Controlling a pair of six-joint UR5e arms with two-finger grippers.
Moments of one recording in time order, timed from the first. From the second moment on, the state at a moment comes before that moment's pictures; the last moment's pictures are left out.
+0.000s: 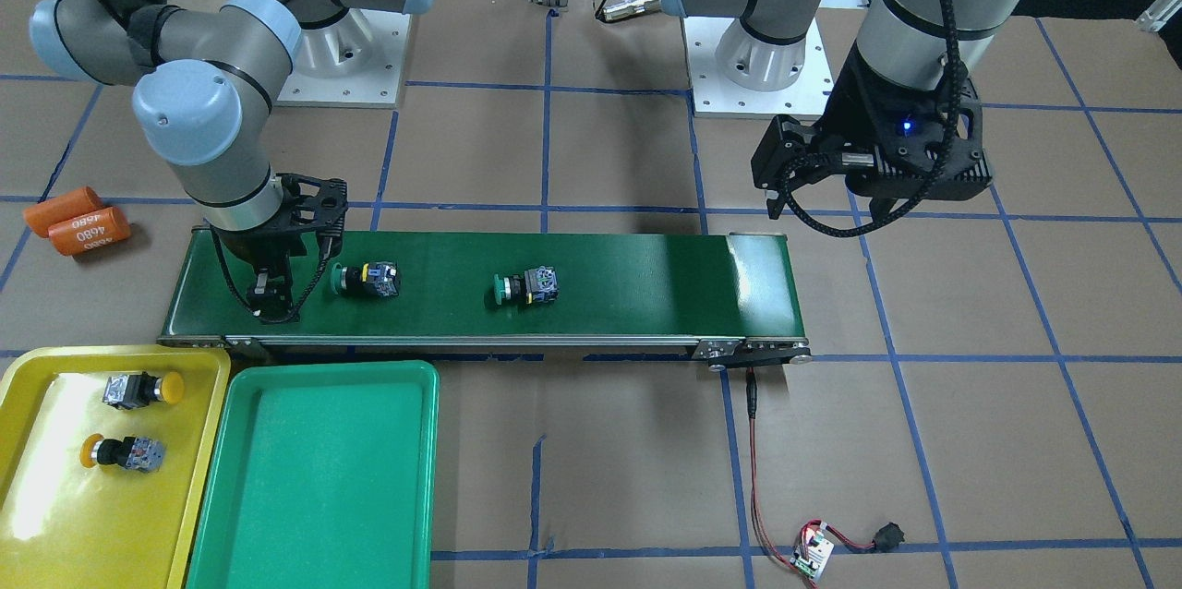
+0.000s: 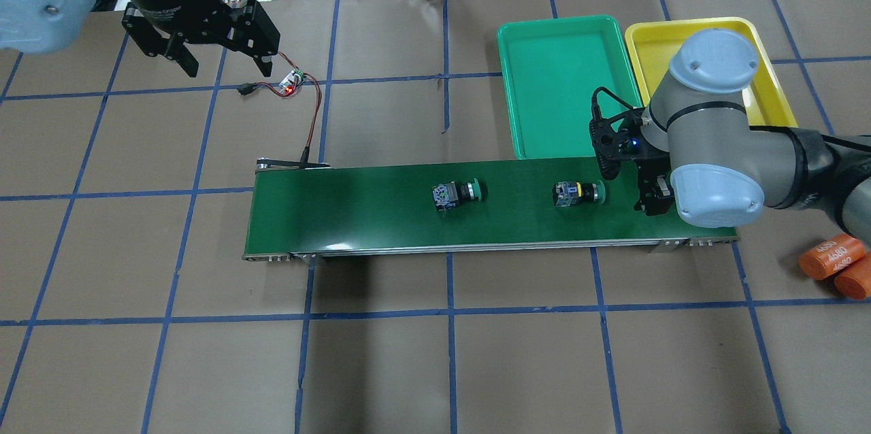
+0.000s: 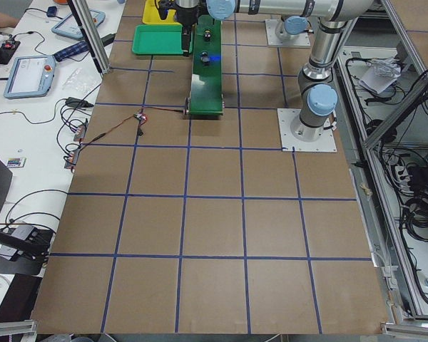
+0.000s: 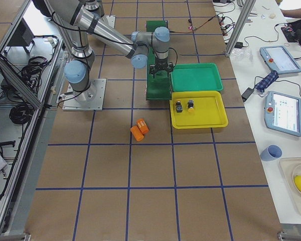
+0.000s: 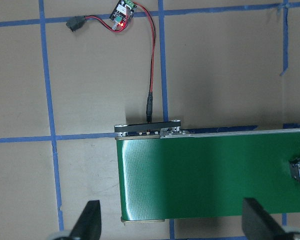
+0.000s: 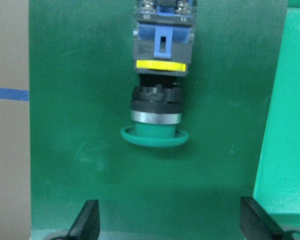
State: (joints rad) left arm -1.57 -1.67 -1.45 -1.53 1.59 0.04; right arm 1.47 -1.42 2.07 -2.26 -1.60 -1.76
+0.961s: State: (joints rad) left arm -1.57 -1.67 -1.45 -1.53 1.59 0.04; right arm 1.47 -1.42 2.10 -2.25 -1.55 -1.68
